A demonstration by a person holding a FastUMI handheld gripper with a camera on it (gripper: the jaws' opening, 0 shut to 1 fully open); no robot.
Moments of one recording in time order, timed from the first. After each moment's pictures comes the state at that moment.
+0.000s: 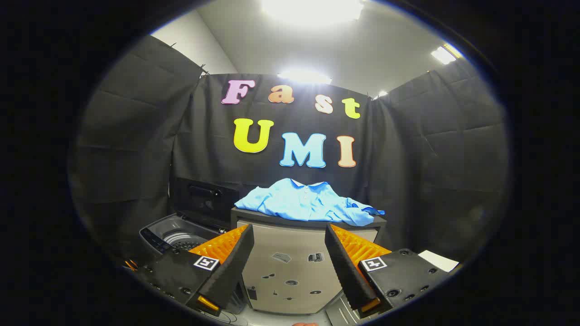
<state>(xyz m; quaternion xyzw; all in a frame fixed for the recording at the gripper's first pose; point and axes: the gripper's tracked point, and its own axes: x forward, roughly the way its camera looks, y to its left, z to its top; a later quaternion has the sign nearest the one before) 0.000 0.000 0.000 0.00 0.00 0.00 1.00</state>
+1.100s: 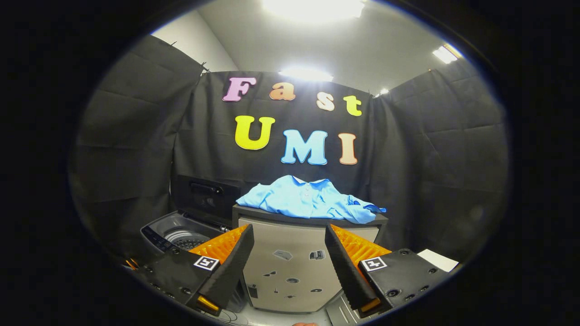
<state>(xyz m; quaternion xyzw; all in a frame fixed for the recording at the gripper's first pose) 0.000 -0.001 -0.004 0.00 0.01 0.00 1.00</state>
